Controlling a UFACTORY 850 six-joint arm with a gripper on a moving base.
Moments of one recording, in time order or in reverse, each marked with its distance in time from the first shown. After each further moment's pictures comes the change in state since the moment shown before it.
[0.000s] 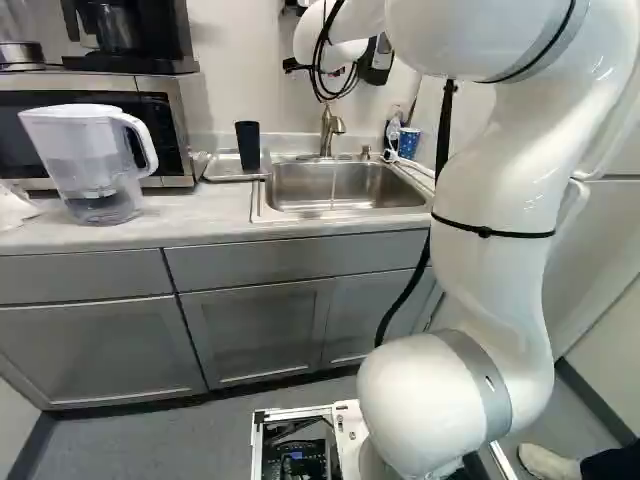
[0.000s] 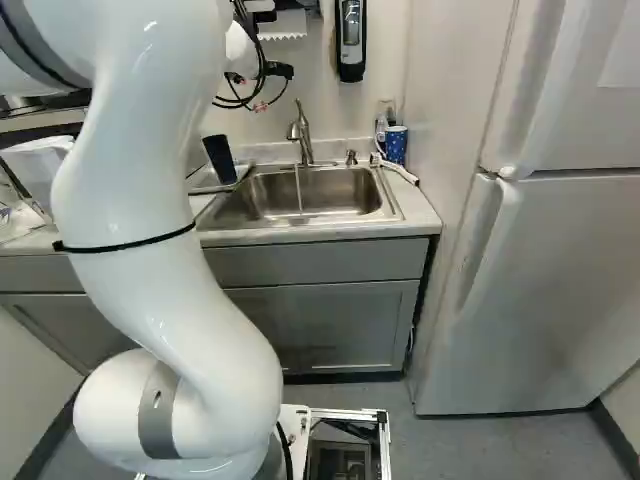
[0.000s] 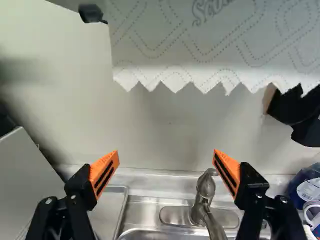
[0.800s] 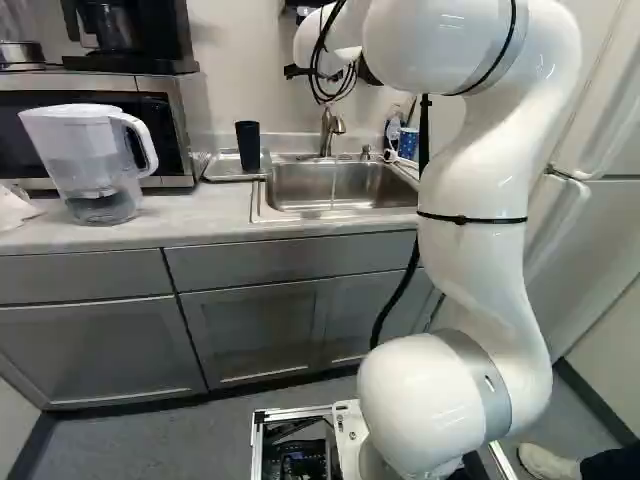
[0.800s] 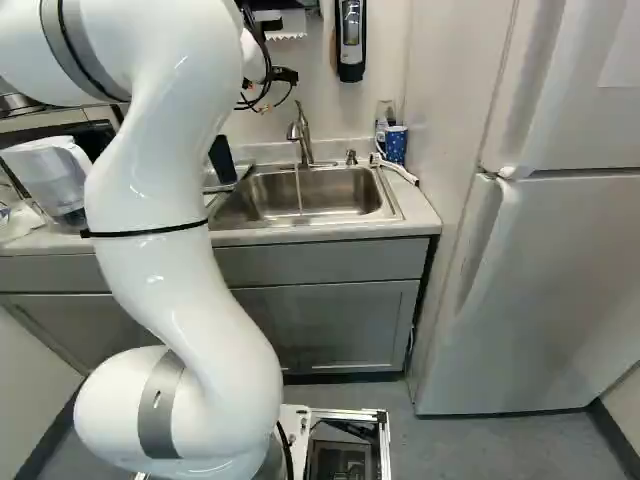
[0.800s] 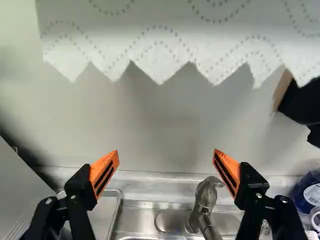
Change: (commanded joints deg) arm -0.4 -6.0 -7.0 0.0 -4.2 0.0
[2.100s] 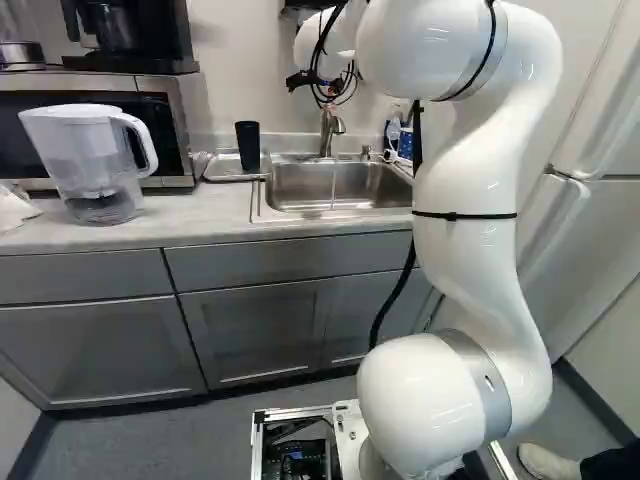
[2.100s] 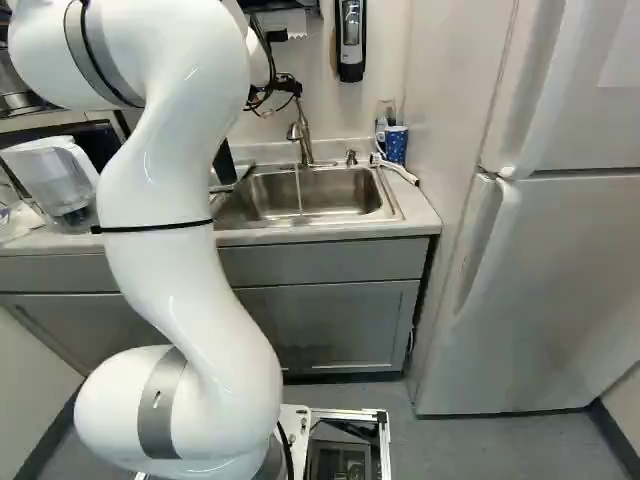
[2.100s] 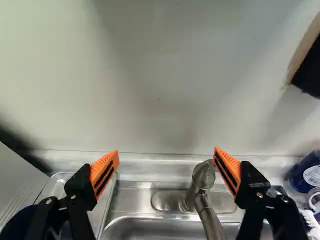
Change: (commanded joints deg) arm -0.4 -2.5 -3.0 0.0 -9.3 0.0
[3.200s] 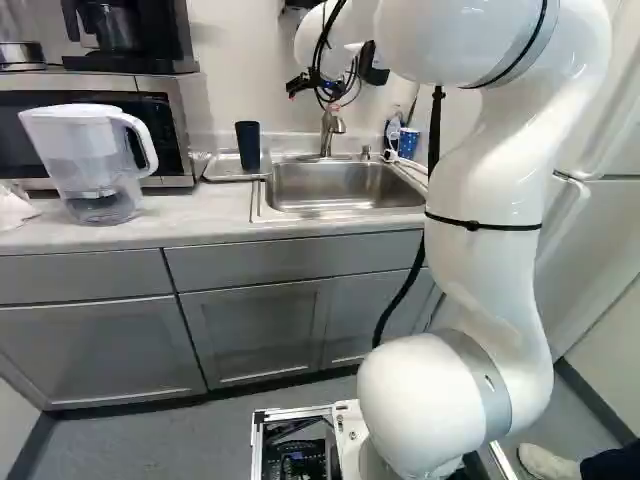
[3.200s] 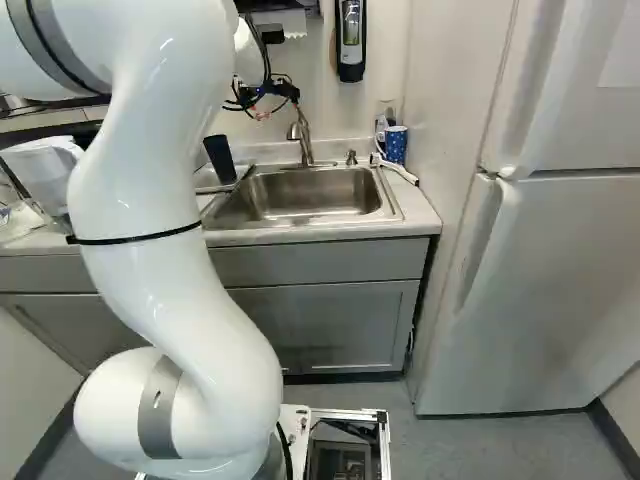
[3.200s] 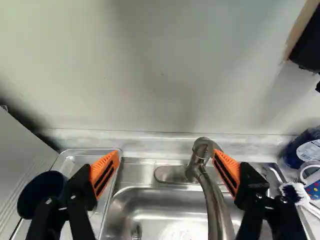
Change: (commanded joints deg) arm 0.6 7.0 8.3 0.0 -3.0 0.0
